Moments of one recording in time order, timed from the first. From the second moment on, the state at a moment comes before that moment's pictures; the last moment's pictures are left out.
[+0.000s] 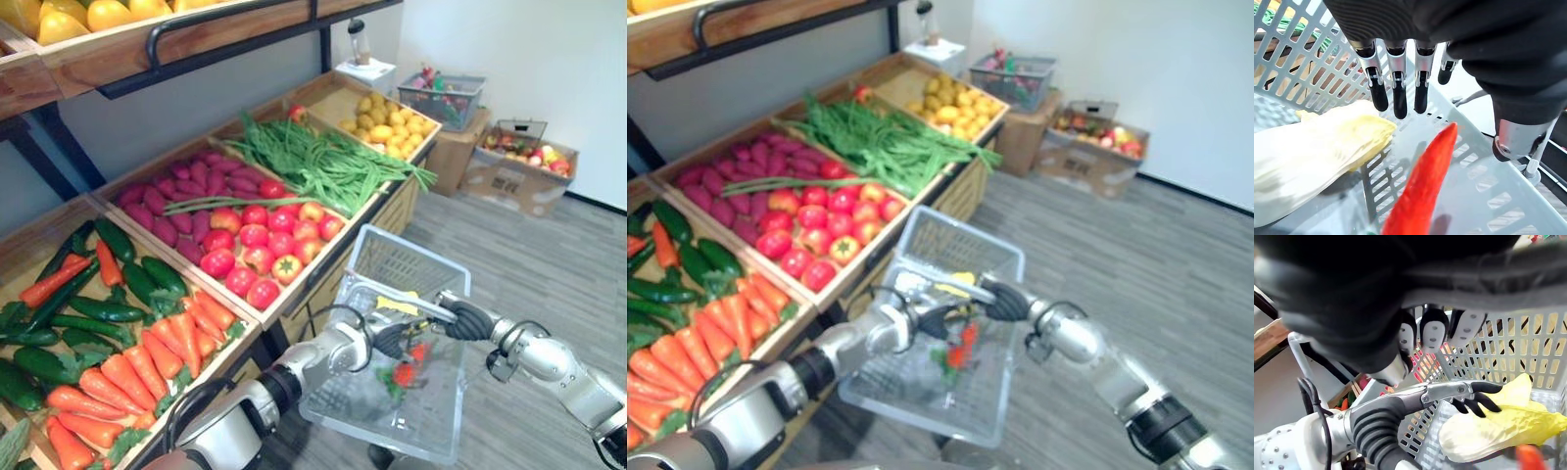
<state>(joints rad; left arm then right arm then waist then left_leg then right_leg) -0.56 0.20 -0.84 0.67 0.68 -0.30 0.03 -0.10 -0.85 0.40 -0.07 -0.10 -0.27 0.19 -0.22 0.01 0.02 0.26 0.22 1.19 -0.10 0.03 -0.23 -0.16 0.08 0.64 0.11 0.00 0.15</state>
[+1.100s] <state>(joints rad) -0.30 0.46 -0.76 -0.01 0.34 -0.36 0.01 0.10 -0.59 0.07 0.26 -0.16 -0.22 0.11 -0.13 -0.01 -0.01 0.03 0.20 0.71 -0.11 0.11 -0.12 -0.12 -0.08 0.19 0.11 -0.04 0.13</state>
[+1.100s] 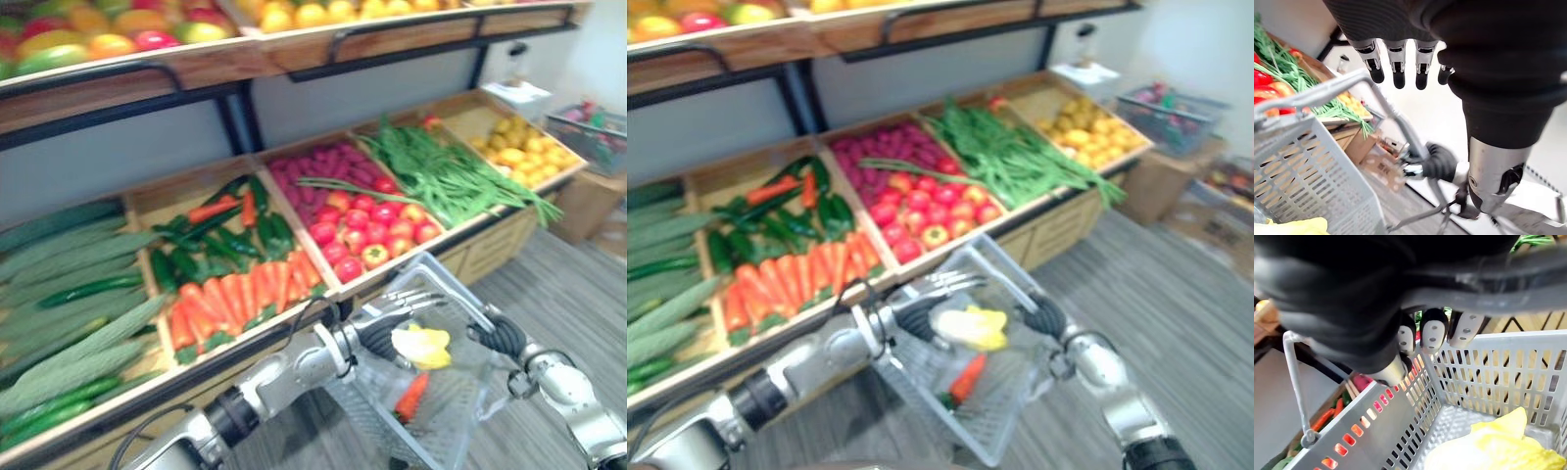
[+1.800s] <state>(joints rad) 0.26 0.19 0.04 -0.07 0.21 -0.32 0.28 0.15 -0.22 -0.39 0.95 -0.18 -0.13 -0.17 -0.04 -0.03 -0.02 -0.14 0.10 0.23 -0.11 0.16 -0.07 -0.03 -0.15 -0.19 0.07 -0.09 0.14</state>
